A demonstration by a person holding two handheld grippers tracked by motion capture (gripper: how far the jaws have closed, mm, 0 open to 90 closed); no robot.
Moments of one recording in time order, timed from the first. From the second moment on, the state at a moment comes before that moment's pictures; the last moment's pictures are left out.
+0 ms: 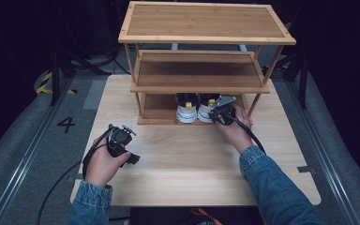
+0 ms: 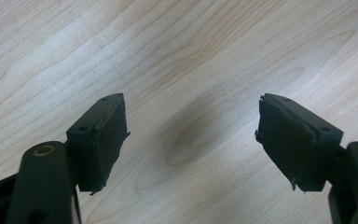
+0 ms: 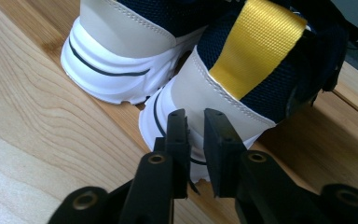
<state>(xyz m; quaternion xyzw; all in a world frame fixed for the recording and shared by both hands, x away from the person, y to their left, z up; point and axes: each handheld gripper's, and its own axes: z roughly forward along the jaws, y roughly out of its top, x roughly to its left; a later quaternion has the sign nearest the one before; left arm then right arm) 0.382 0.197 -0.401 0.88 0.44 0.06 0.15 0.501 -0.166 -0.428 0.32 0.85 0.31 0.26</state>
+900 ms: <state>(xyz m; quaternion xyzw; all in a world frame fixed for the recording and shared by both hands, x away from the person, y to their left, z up) 0.401 0.178 -0.402 0.90 0.41 0.06 0.16 0.440 -0.234 -0.373 0.36 0.82 0.38 0.21</state>
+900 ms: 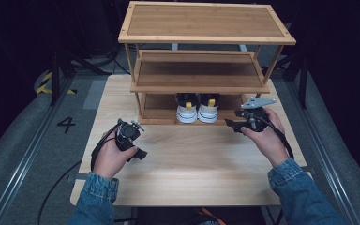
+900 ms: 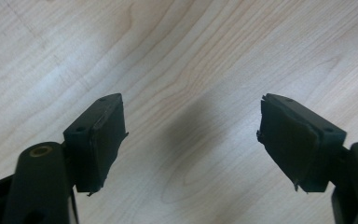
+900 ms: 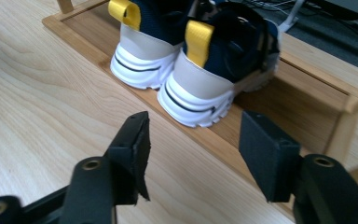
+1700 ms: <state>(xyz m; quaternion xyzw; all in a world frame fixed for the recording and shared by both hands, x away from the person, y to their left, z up) 0.416 0.205 -0.423 0.89 0.42 0.09 0.17 0.431 -0.349 -0.400 0.37 0.86 0.31 0.16</state>
